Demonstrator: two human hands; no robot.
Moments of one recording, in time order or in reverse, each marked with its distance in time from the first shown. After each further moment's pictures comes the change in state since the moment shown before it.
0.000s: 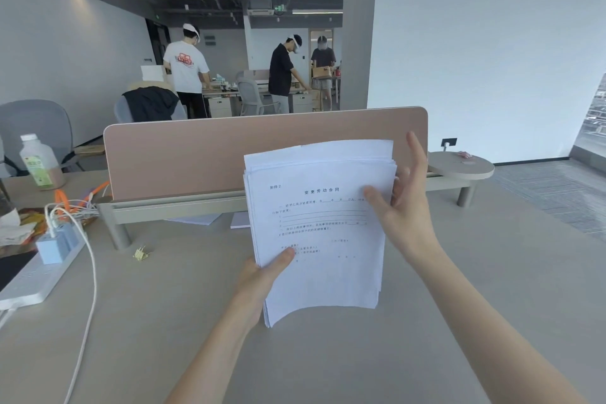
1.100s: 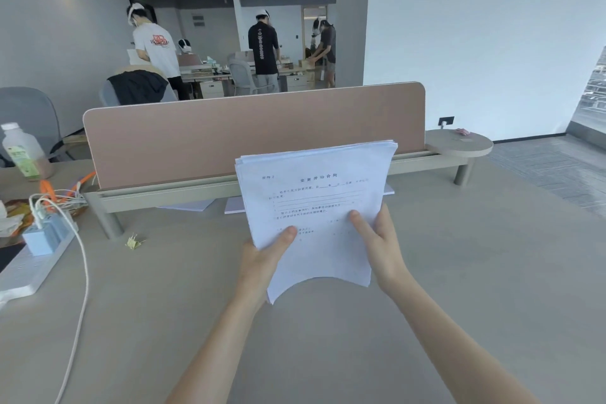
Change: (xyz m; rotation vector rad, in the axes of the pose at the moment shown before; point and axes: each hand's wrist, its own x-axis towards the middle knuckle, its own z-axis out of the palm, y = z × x) left_hand 0.009 -0.010 0.017 0.011 0.136 0.089; right_hand -0.052 0.074 0.024 0.222 -0.027 0.401
